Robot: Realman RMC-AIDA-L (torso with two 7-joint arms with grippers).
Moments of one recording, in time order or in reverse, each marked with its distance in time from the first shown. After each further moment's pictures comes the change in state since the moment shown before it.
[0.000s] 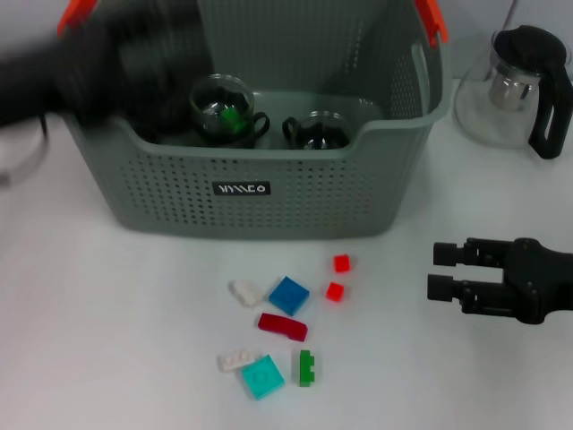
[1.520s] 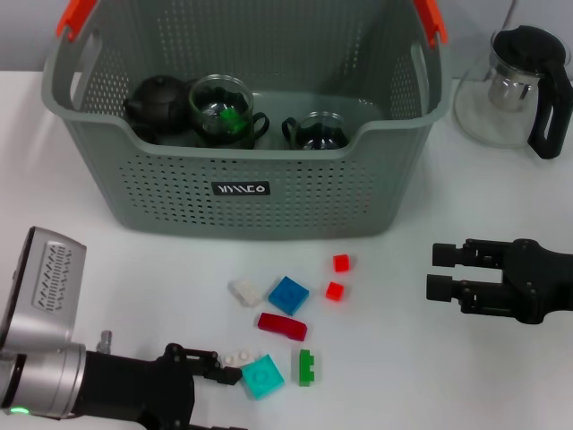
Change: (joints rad) left arm 0.165 -0.126 0.251 -0.115 0.649 -0.323 0.444; right arm -0.002 0.002 0.001 0.000 0.000 -0.002 0.009
